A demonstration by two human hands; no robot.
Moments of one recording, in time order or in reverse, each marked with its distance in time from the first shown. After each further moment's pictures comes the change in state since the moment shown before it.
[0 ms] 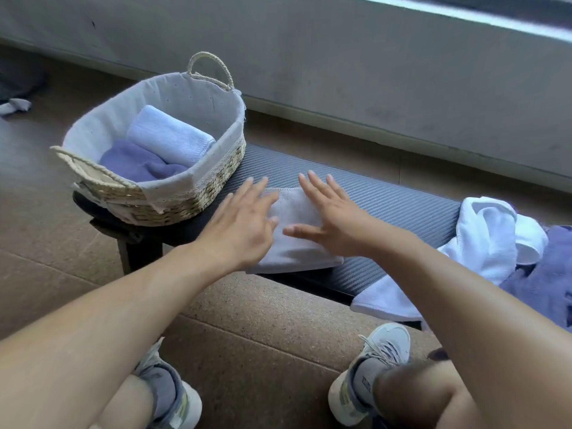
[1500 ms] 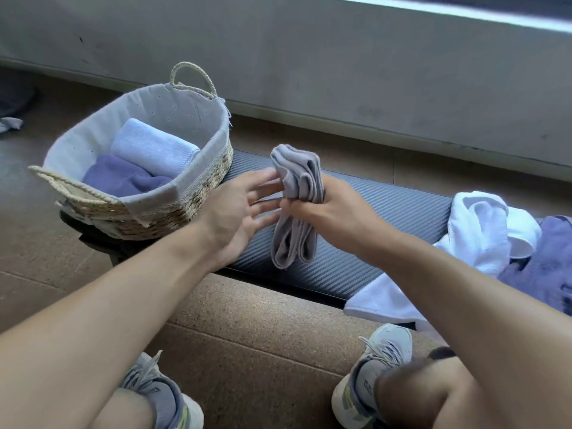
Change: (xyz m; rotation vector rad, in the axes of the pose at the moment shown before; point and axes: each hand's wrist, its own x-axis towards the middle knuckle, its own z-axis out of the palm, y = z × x) left_hand 0.011 0.036 -0.032 -1.568 -0.026 -0.310; right_hand -0.025 -0.020 -0.026 0.648 0.268 -0.068
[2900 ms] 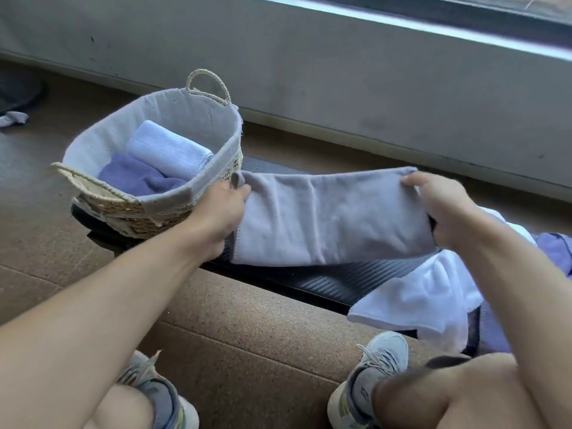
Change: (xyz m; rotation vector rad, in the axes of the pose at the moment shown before) left_hand 0.032 -0.008 -0.041 0.463 0.316 0.095; right_hand 0.000 0.028 -0.085 0.431 0.549 0.617
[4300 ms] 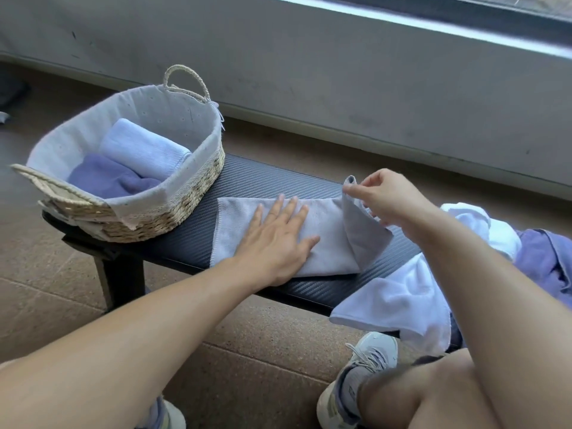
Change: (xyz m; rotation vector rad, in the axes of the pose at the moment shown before) left_hand -0.021 -0.029 0.086 1.146 -0.322 0.507; right_hand 0.032 0.011 0.013 -0.695 -0.119 -0.271
